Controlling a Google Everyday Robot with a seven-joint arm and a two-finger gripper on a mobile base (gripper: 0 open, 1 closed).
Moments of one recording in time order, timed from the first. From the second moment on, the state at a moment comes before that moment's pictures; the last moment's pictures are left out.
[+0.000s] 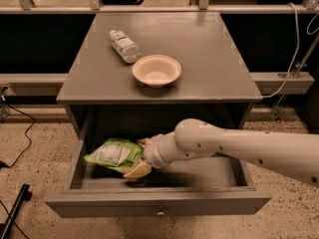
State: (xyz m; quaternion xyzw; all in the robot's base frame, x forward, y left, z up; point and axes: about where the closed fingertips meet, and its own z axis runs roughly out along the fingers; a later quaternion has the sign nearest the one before) arm 0.526 0.083 0.607 -0.58 0.70 0.24 0.33
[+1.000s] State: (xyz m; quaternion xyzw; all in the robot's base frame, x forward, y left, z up) arm 0.511 0.059 0.715 -0.55 0.60 0.34 0.47
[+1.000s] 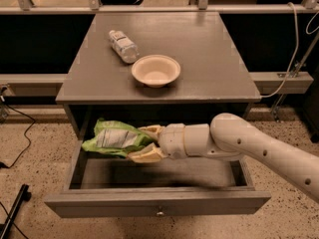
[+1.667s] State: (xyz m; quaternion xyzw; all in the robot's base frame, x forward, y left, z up) arm 0.483 0.035 0.741 -0.60 0.60 0.29 0.45
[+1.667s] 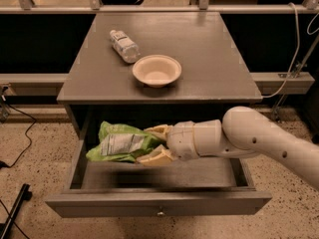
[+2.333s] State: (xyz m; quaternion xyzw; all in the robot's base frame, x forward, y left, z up) arm 0.483 0.009 0.757 -0.60 0.62 0.25 0.45
